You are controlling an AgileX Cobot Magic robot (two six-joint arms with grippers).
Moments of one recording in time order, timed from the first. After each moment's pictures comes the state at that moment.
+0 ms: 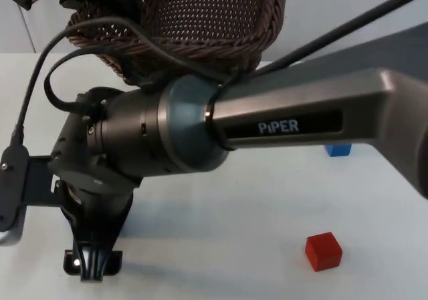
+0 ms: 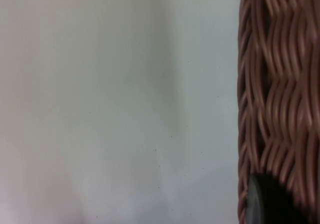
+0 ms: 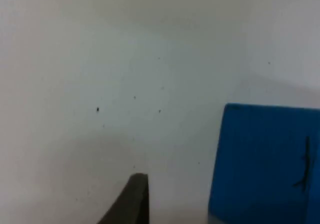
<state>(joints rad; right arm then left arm) 1.11 2.51 -1.93 -0.47 0.64 -0.25 -0.12 1.87 -1.55 -0.64 1.01 0.27</state>
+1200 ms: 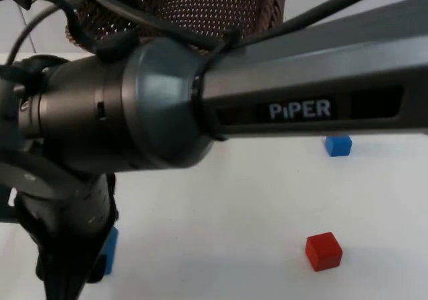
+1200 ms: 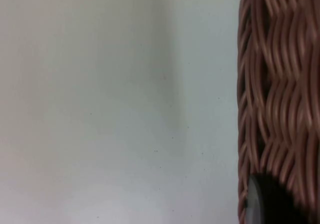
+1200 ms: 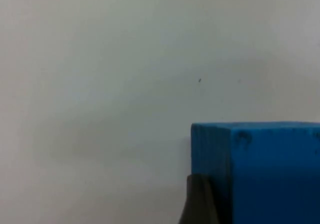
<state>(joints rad) 1.21 2.40 -1.93 -0.36 0.90 -0.23 -0.12 1.87 -1.55 -0.64 1.01 0.27</state>
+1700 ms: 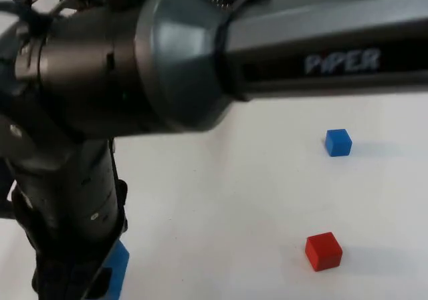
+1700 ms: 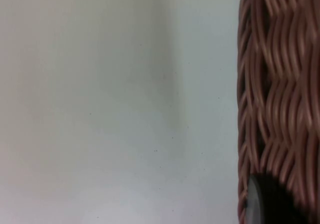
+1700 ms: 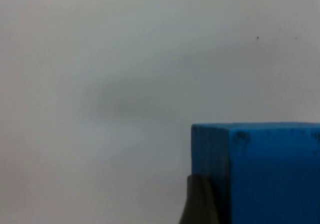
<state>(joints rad) 1.21 2.33 -1.90 -0.18 1.02 -0.27 -0.12 1.87 -1.55 -0.64 1.01 0.27</state>
